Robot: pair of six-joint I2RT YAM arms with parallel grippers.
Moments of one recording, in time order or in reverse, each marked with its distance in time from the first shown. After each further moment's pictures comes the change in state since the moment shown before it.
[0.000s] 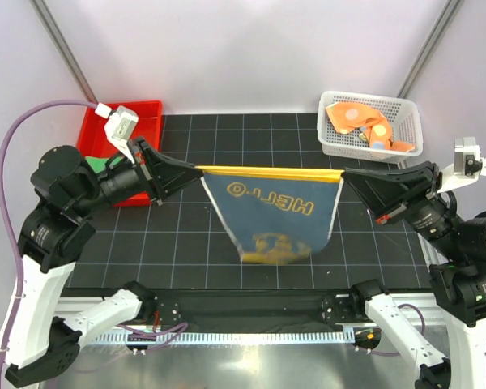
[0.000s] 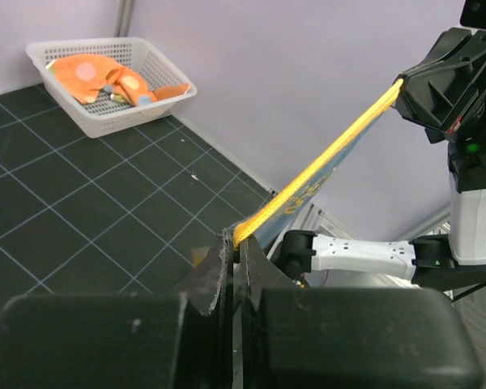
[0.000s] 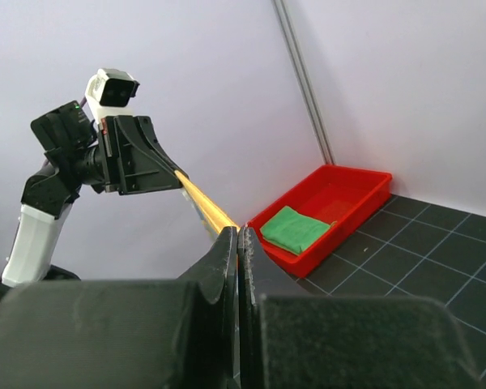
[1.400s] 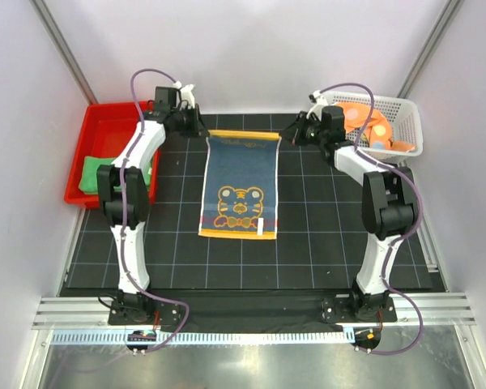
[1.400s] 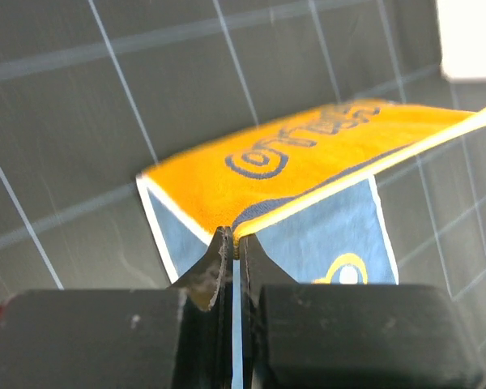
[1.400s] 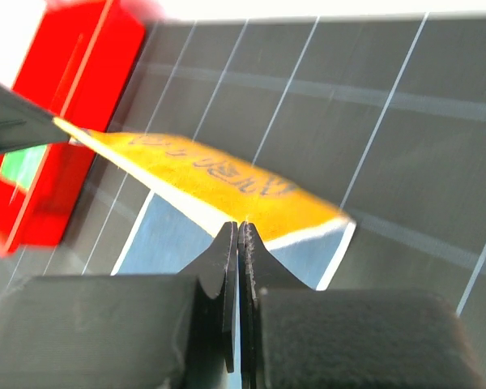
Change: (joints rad) left arm 0.388 1.248 0.385 0.136 -0.027 0.280; right arm -0.079 1.376 0.101 0.535 0.079 -0.245
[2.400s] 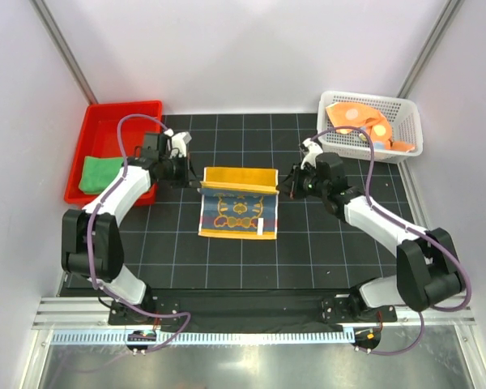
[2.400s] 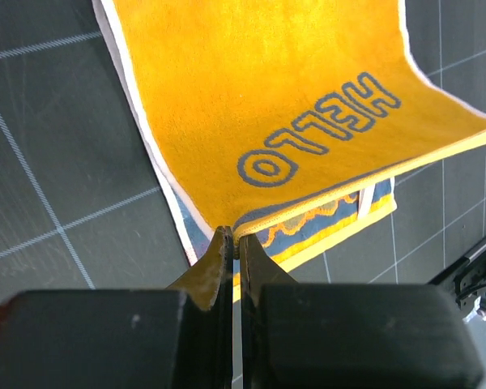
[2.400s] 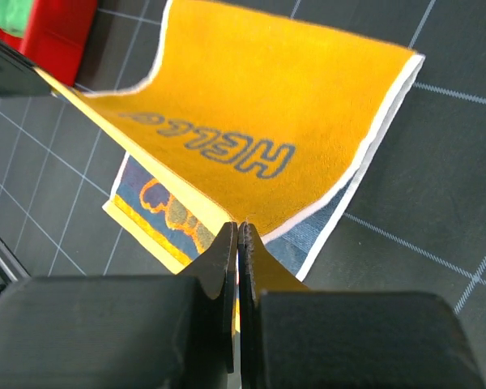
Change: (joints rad) left arm -0.016 -0.584 -0.812 0.023 -0.017 0.000; right arm 0.200 -0.602 -0.627 -0.189 0.133 -0.027
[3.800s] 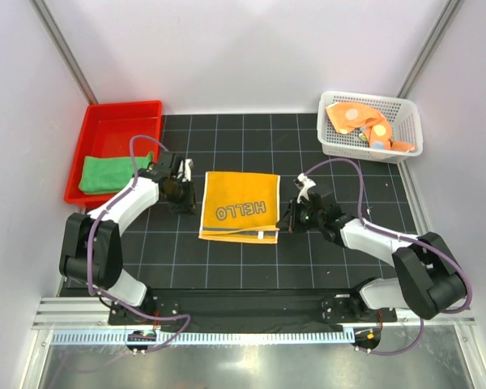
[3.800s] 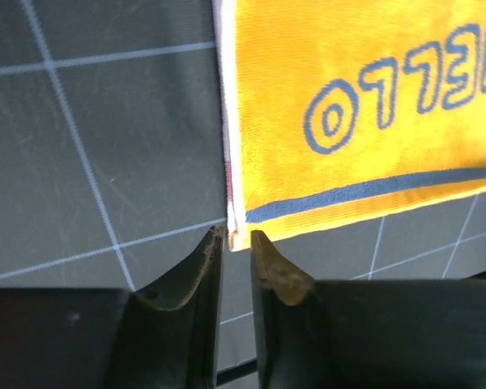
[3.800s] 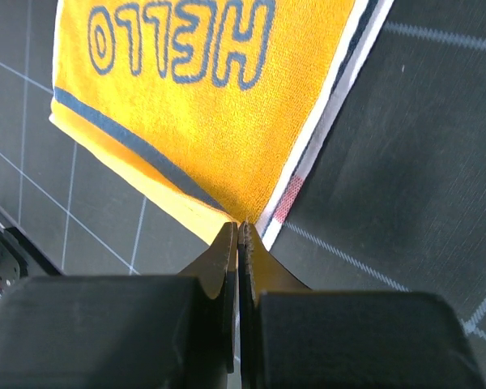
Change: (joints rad) left arm -0.106 -0.052 -0.142 -0.160 -0.233 -0.109; right arm 0.103 -0.058 -0.272 0.037 0.023 0.110
